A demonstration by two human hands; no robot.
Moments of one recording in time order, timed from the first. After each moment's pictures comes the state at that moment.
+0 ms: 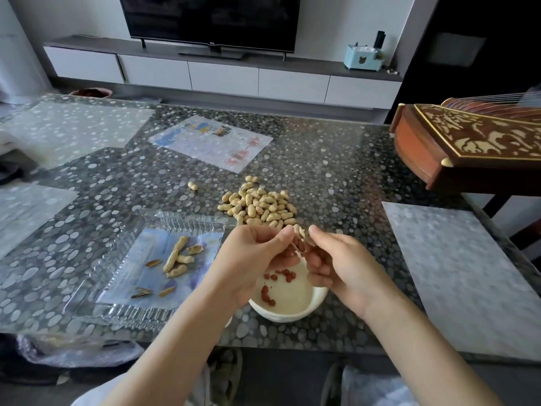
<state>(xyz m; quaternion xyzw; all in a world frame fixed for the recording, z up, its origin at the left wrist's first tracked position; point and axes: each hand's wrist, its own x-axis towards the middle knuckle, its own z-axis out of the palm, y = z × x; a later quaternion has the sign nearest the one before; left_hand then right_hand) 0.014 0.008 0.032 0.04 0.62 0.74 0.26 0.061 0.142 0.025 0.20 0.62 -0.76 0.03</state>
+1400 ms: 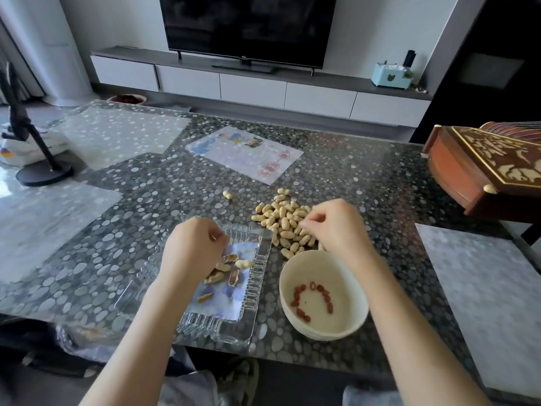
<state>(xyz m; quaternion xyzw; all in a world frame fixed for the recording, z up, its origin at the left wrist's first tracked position) -0.049 -0.096 0.017 0.03 0.96 0.29 -0.02 -0.022 0.114 0.039 0.10 0.95 -0.27 -0.10</state>
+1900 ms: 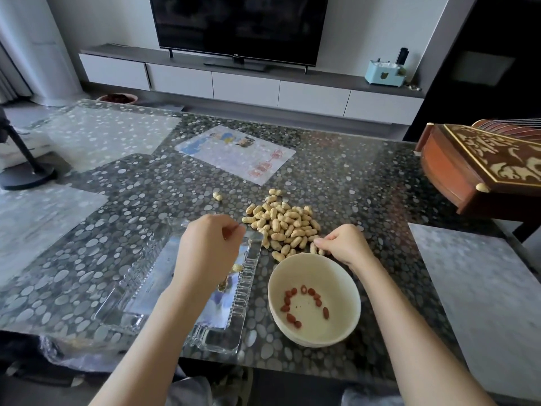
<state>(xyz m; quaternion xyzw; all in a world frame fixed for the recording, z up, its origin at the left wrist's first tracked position) -0.040 -0.060 0.025 0.09 0.92 0.36 -0.09 -0.046 0.176 -0.024 0.26 0.91 -0.34 0.02</state>
